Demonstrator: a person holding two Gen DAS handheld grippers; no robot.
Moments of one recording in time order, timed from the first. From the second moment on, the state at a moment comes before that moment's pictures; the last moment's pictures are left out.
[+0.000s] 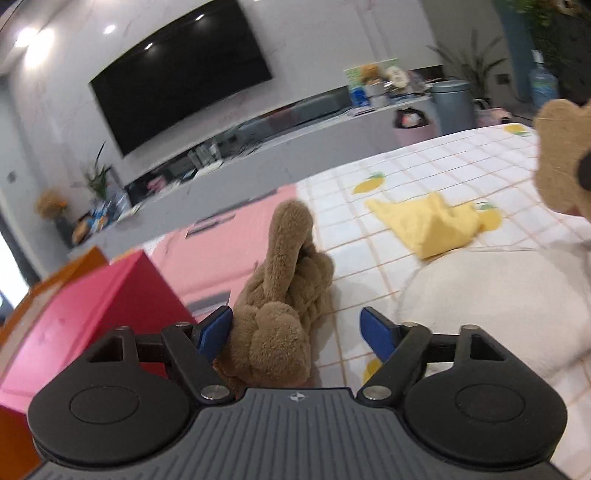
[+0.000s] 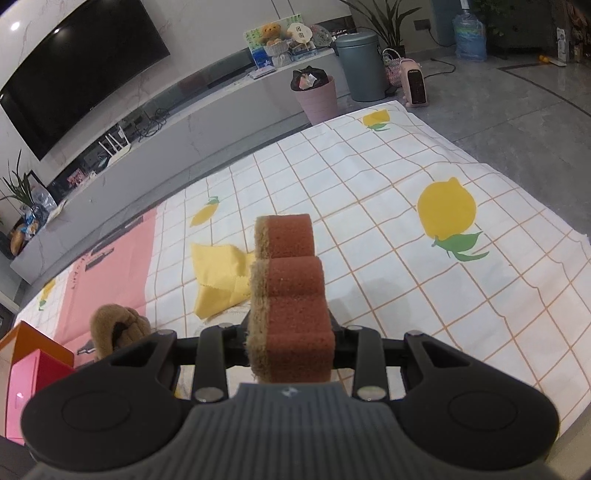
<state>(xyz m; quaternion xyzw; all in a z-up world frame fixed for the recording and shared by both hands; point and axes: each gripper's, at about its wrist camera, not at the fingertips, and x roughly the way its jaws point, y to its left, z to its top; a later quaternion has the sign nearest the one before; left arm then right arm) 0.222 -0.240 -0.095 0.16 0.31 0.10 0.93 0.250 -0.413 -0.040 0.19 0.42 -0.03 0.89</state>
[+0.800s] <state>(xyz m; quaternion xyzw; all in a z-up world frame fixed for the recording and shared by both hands) 0.185 -0.260 -0.086 0.25 0.27 0.01 0.93 0.249 -0.407 -0.041 0.18 0.43 -0.01 0.88</state>
